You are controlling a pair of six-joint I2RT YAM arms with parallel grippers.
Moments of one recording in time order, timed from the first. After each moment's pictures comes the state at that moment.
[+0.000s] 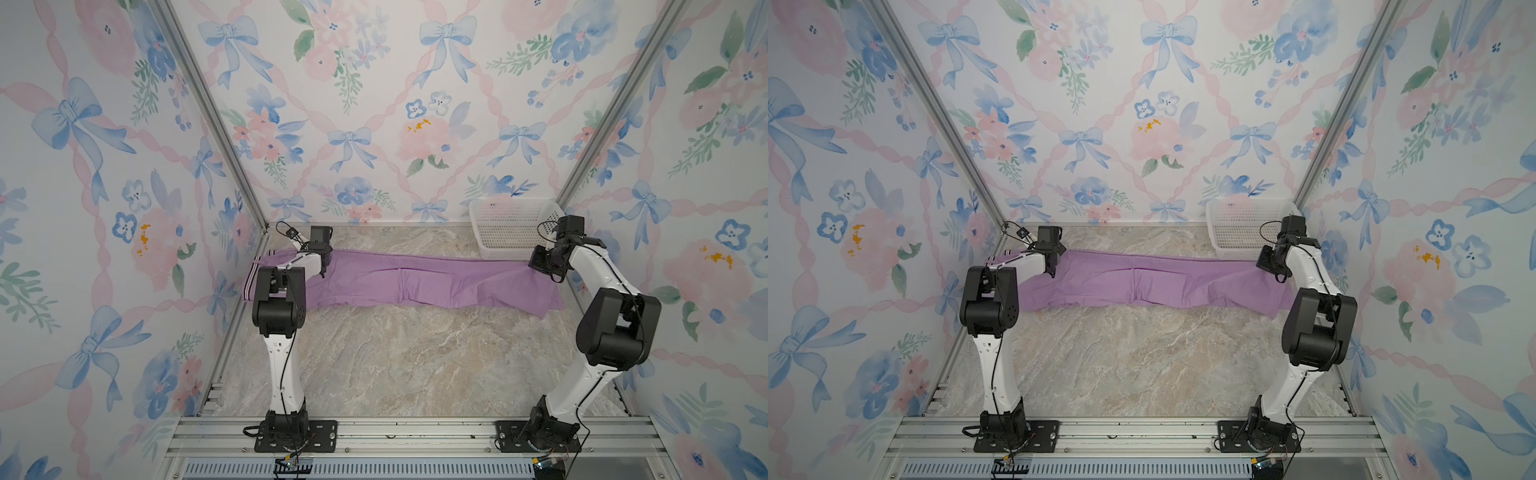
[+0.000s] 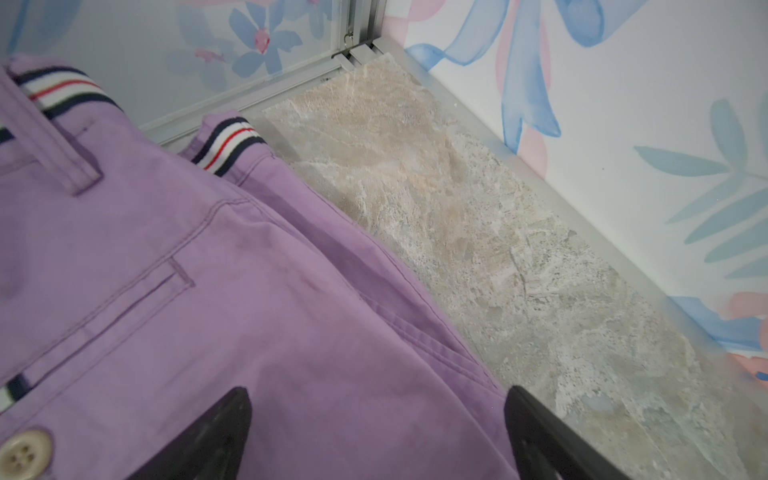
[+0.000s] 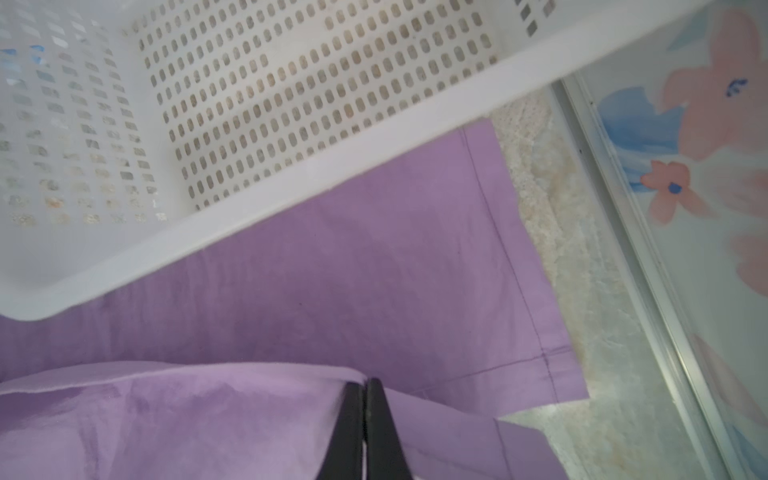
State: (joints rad) left arm -0.05 2.19 1.52 -0.12 -0.54 -0.74; right arm -0.23 1.90 1.61 -0.76 -0.05 0.18
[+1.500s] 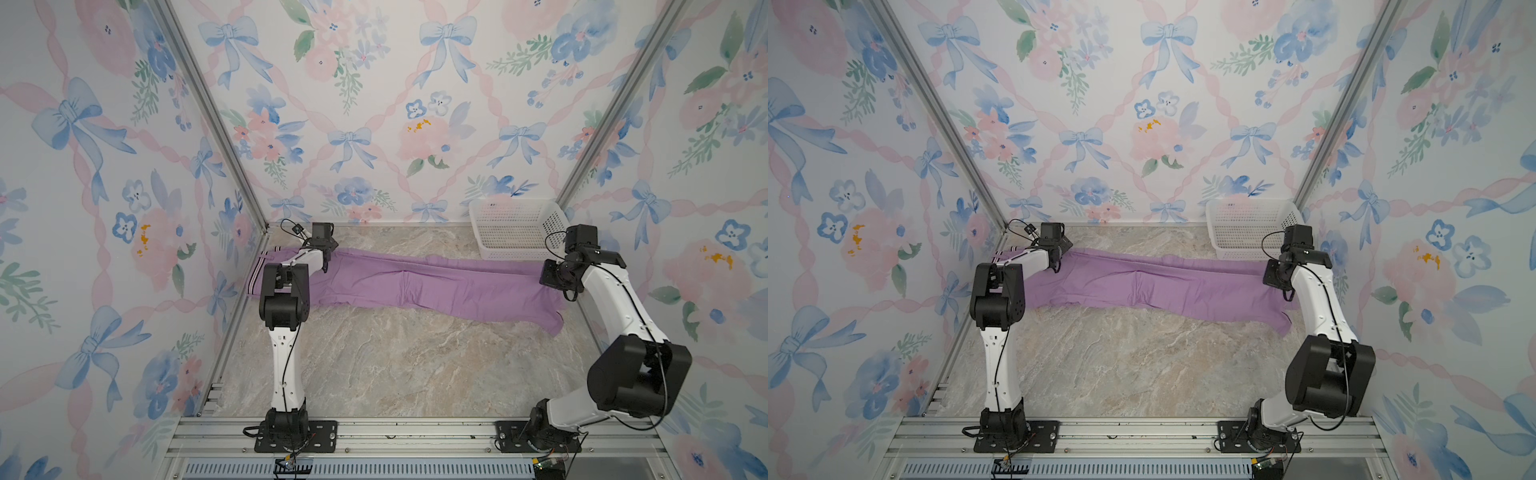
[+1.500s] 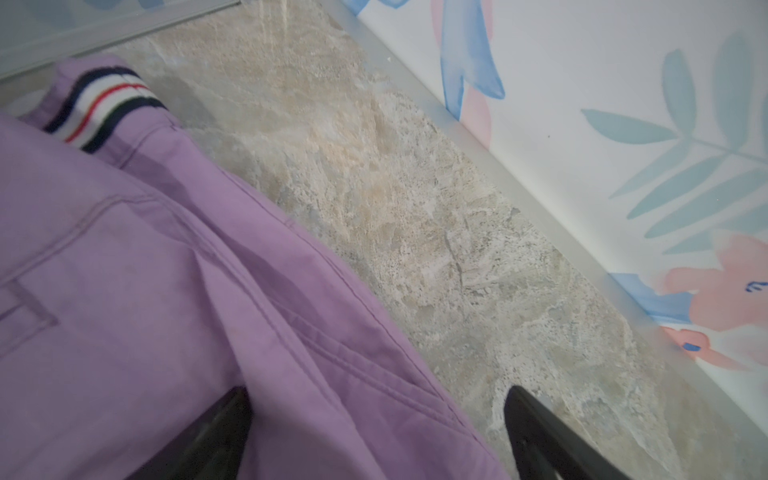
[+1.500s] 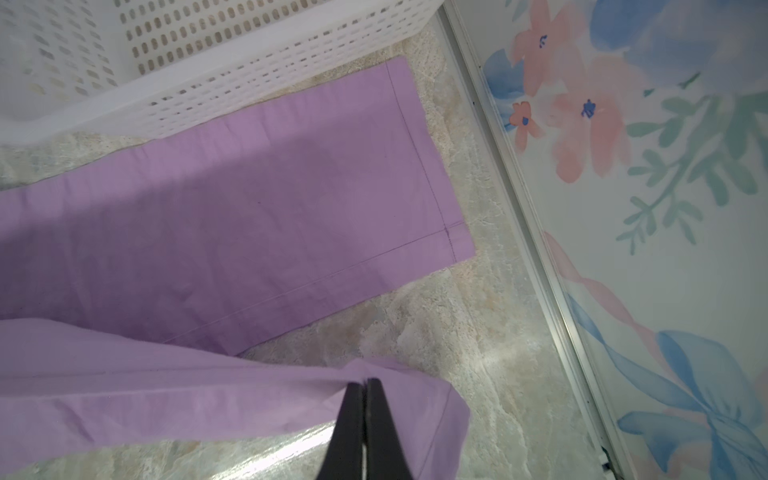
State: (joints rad) left arm -0.04 2.31 1.67 -0.11 -0.38 -0.74; right arm -0.21 1.61 1.39 -0.89 0.11 0.14
